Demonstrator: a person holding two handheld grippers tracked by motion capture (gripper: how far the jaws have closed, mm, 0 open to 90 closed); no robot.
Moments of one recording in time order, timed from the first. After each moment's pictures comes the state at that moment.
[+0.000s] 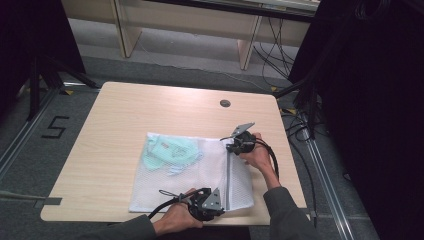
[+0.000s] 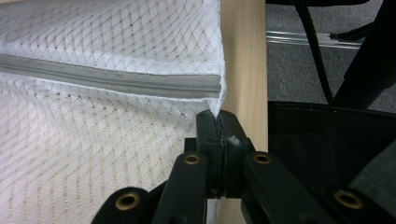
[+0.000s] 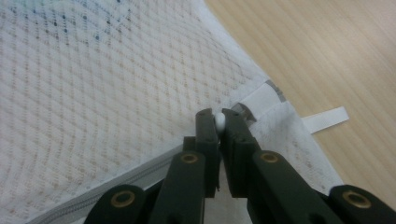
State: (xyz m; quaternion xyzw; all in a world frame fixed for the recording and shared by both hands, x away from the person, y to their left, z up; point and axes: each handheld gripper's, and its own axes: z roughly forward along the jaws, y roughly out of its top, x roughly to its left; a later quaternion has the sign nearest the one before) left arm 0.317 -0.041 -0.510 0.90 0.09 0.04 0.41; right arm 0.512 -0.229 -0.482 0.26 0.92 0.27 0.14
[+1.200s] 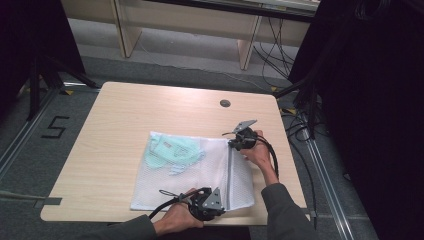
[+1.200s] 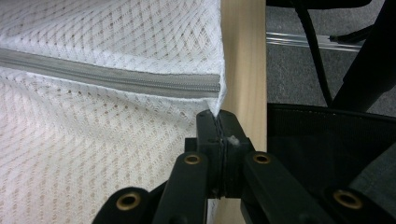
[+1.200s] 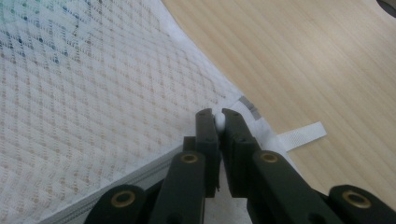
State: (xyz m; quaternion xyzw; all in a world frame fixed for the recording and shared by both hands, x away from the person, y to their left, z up) left arm 0.317 -0.041 -0.509 0.90 0.09 0.04 0.42; right arm 0.525 -0.234 -0.486 0.30 0.90 0.28 0.16
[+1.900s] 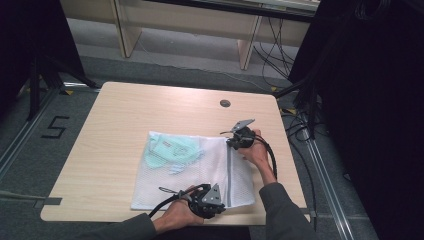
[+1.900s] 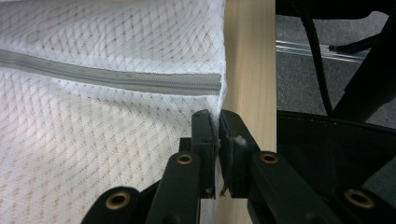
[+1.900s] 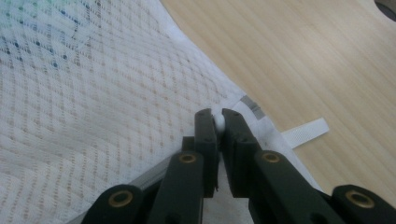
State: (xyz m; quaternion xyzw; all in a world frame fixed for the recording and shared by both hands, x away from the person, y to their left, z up) left arm 0.326 -0.039 -0.506 0.90 0.11 0.03 0.42; right arm 0.527 -0.228 -0.486 0.30 0.90 0.29 0.16
